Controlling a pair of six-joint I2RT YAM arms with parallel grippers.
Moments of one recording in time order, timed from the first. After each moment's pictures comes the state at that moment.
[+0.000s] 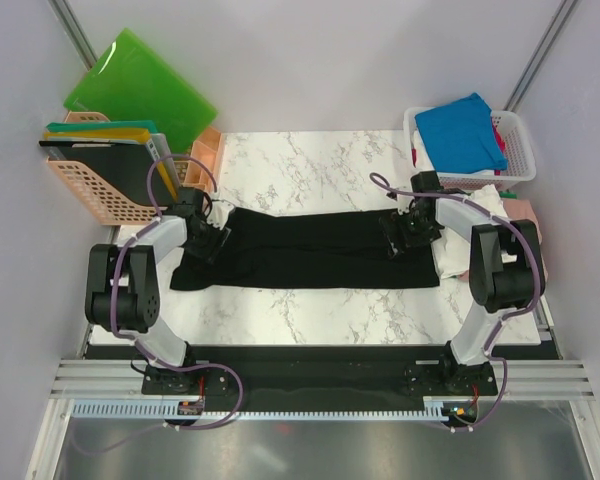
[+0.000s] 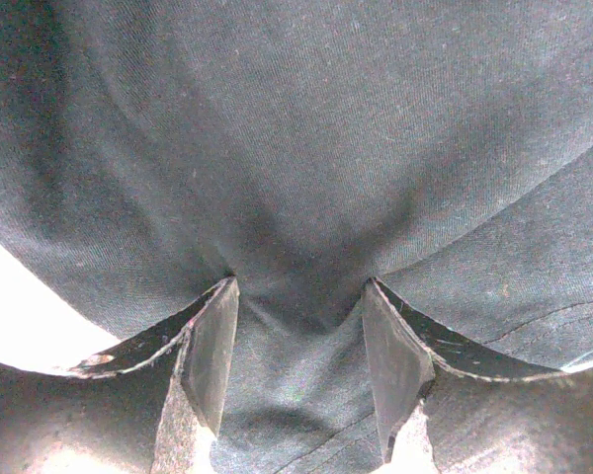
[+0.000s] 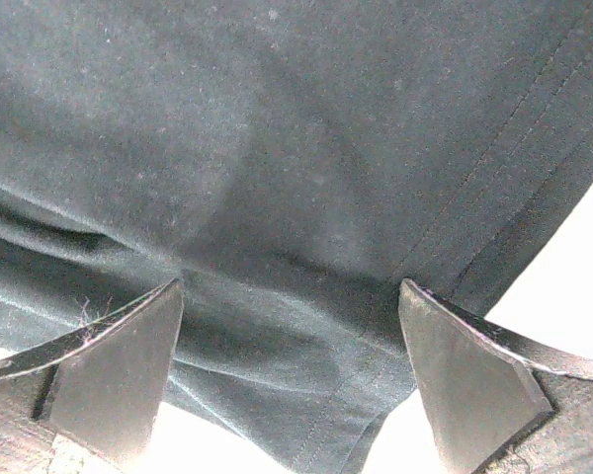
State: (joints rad) left arm -0.05 1.66 0.97 -0.51 0.09 0.47; right arm 0.11 1.80 1.15 -0.63 -0.18 -0.23
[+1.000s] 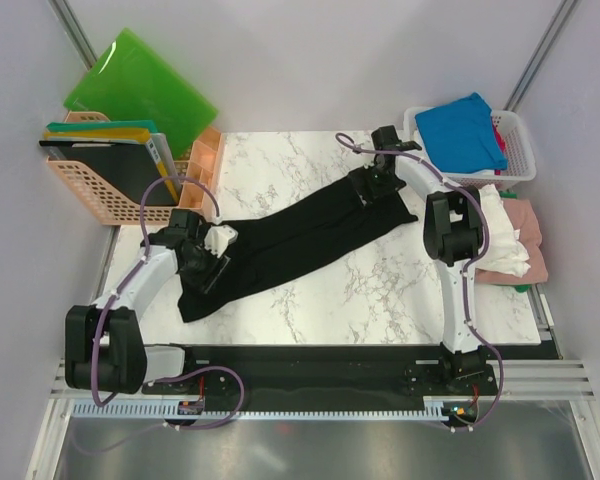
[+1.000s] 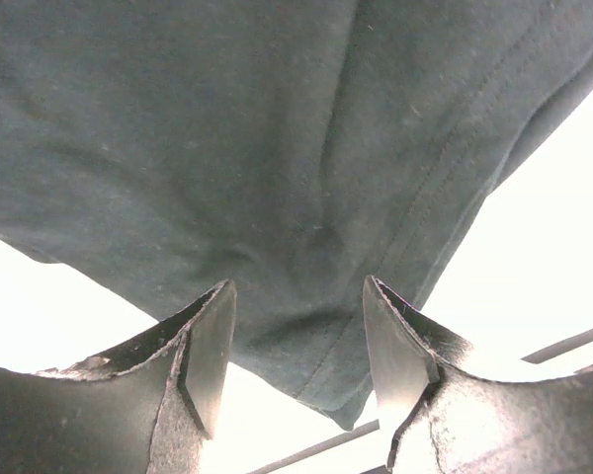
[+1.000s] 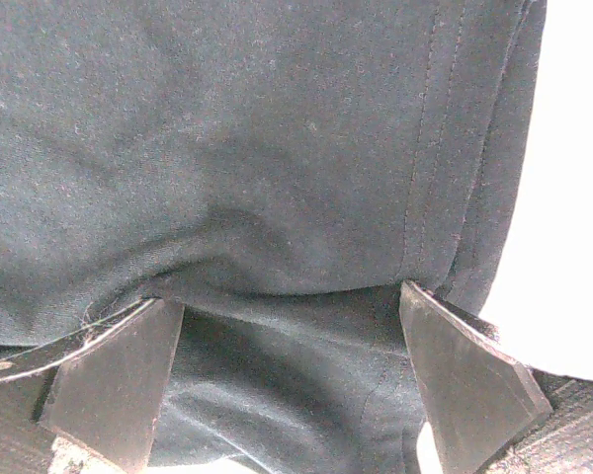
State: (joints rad) left arm -0.09 1.29 0.78 -0.74 0.14 0.56; right arm 0.23 2.36 1.98 -0.79 -0.07 -0.23
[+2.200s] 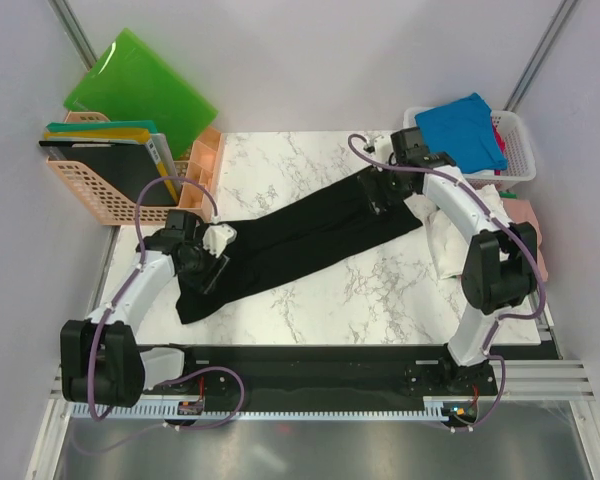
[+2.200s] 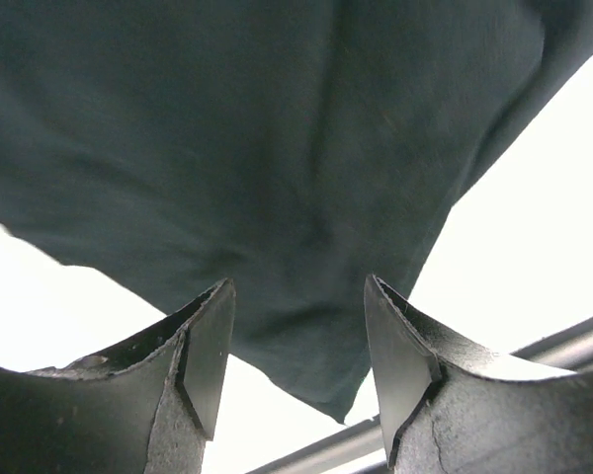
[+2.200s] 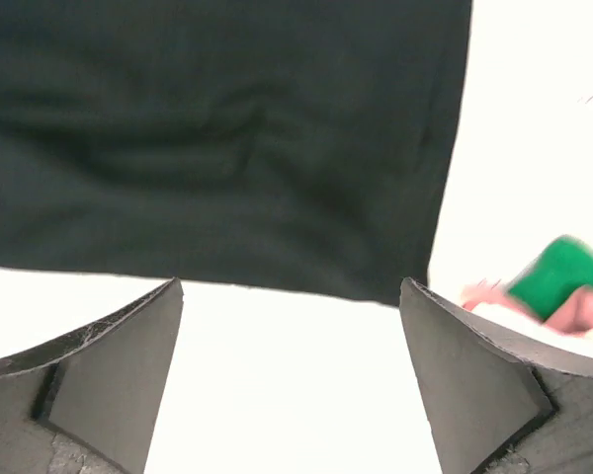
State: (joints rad) left arm -0.09 1.22 0.76 -0.77 0.16 0.55; right arm 0.26 1.82 1.57 -0.71 -0.10 -0.26
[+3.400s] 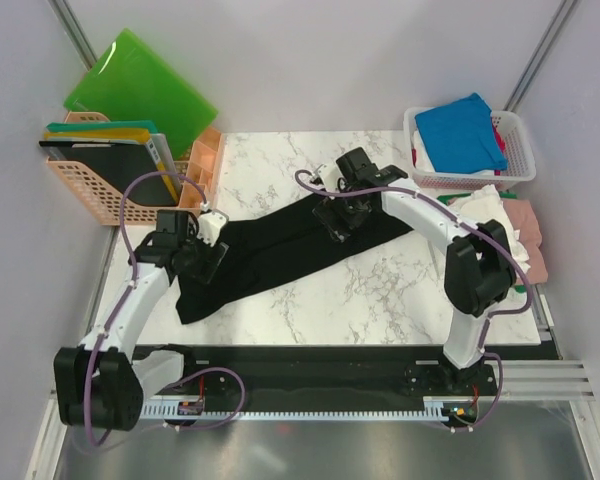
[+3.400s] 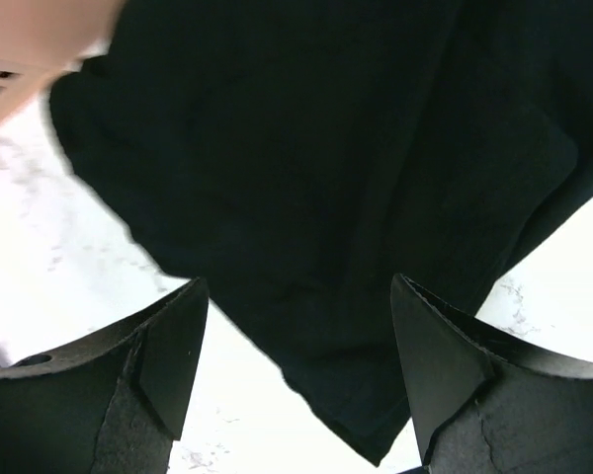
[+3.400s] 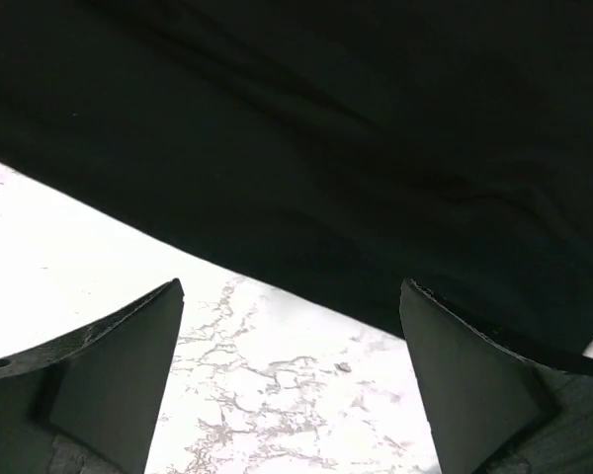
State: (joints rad) left arm -0.08 1.04 0.74 -0.60 0.09 0.49; right arm 0.53 1.87 1.55 -0.76 -0.17 -0.30
